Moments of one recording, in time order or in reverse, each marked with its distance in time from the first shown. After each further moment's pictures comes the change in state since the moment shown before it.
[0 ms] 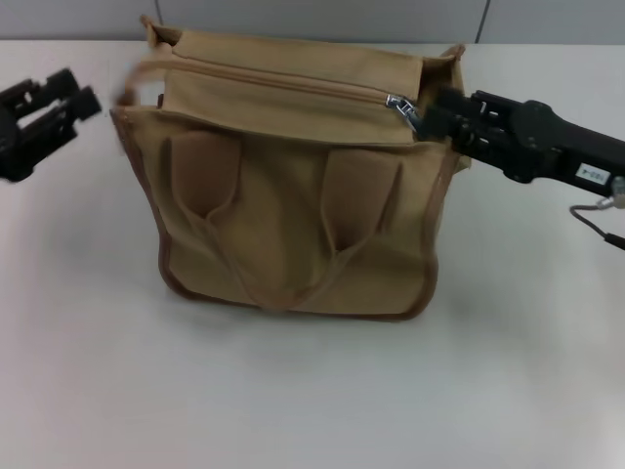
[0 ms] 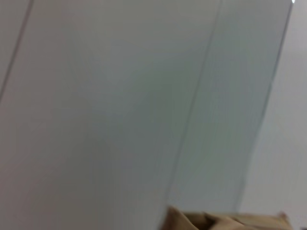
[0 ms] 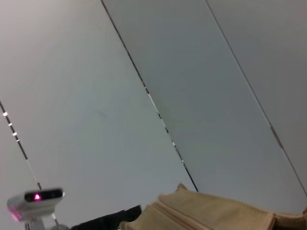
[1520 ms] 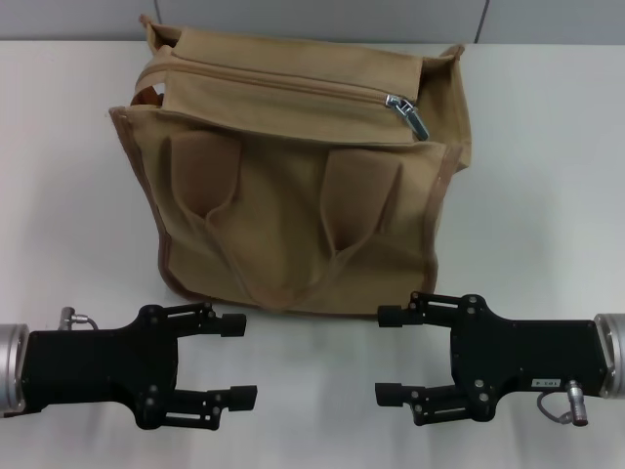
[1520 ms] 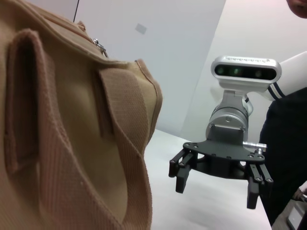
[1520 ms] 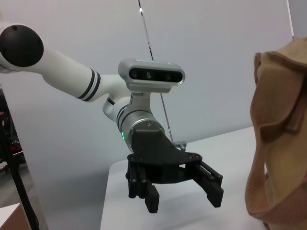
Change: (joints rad) left arm -0.018 -0.029 0.302 -0.111 0.327 0.105 0.208; right arm -0.002 0.008 -0.004 0.210 -0.402 -0.102 -0.486
